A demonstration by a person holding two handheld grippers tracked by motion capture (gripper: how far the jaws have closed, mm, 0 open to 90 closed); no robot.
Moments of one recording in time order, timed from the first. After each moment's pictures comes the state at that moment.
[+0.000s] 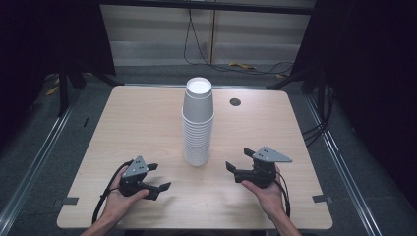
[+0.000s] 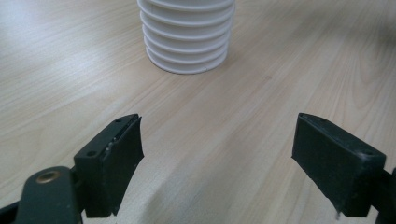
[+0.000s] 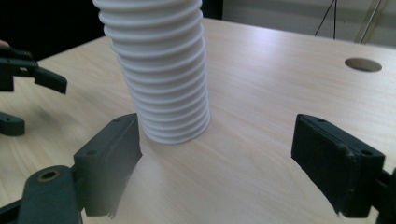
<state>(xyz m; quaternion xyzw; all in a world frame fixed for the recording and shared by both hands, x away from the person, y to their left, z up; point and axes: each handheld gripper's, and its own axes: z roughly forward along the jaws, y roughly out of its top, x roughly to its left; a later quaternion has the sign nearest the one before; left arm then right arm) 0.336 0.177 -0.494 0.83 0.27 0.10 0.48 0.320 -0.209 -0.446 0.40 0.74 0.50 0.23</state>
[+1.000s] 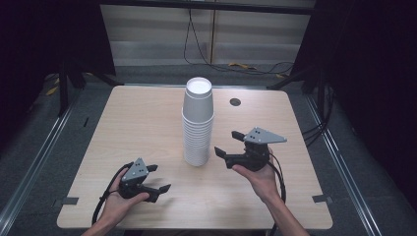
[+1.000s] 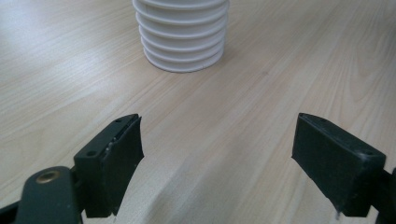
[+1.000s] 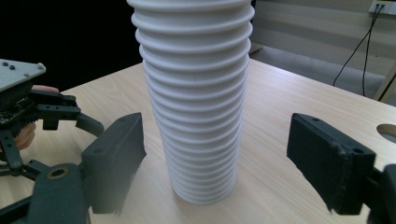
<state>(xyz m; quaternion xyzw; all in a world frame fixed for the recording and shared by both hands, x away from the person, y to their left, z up) 0.331 0.178 -0.494 0.83 0.26 0.11 0.47 0.341 -0.179 -0.387 0.34 0.75 0.52 0.21</state>
